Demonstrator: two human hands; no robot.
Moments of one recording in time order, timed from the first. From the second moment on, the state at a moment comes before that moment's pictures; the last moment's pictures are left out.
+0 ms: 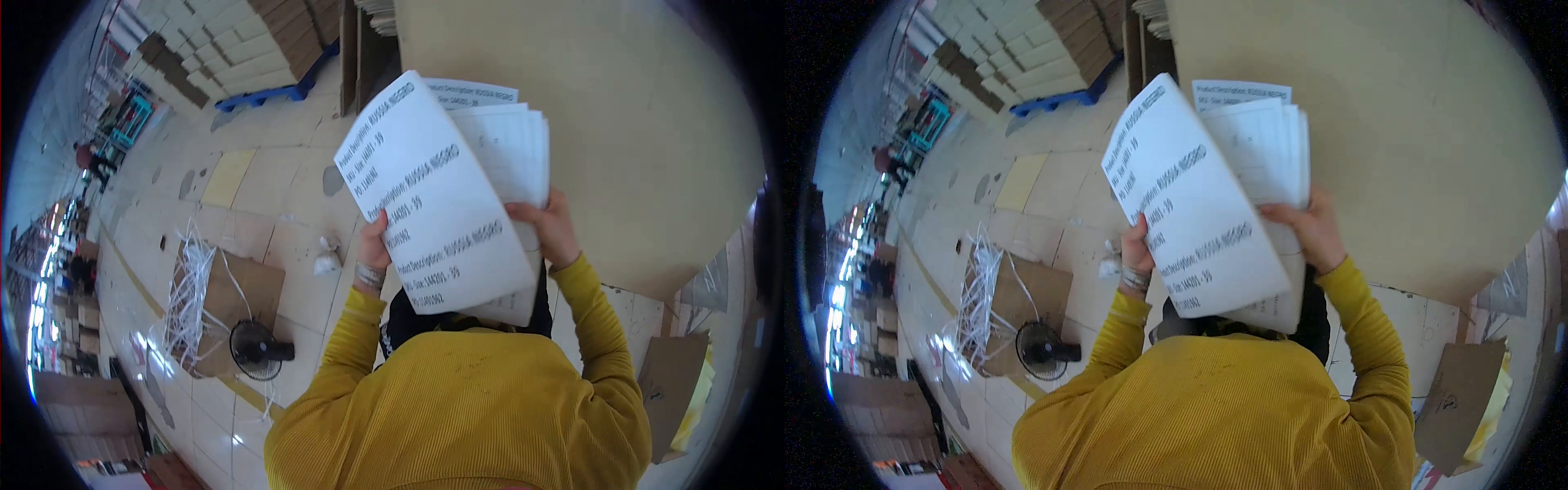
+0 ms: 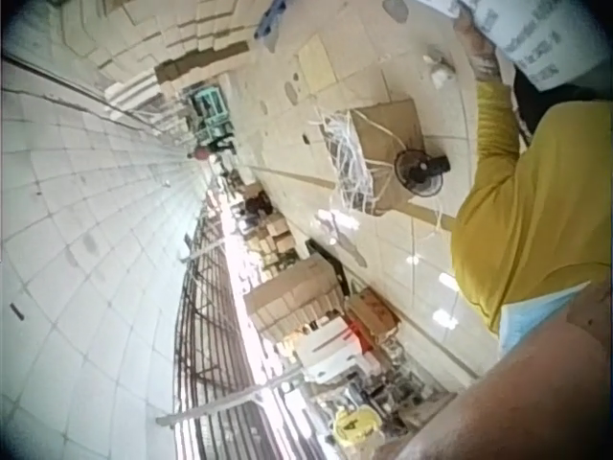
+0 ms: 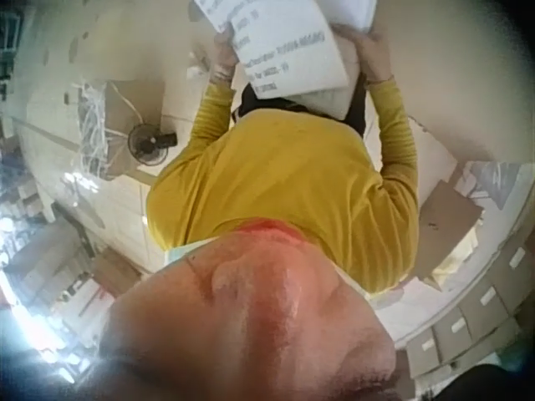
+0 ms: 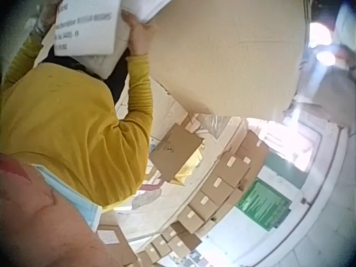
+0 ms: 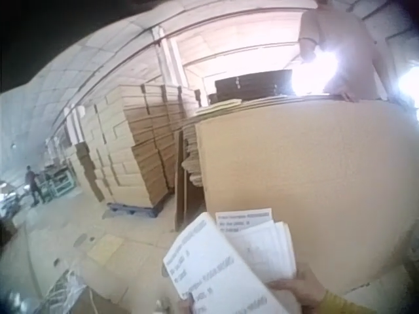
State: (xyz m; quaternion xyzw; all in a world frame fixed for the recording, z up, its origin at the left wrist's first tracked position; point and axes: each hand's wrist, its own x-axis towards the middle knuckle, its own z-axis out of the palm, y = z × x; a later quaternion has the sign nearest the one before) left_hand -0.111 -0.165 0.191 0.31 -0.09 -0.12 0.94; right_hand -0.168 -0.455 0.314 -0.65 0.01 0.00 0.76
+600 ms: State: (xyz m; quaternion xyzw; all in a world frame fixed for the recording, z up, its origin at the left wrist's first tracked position) left_hand -0.130 0.011 0.251 0.31 -0.13 0.09 0.94; right_hand -0.253 -0.381 0.265 -0.87 -0.49 -0.07 -0.01
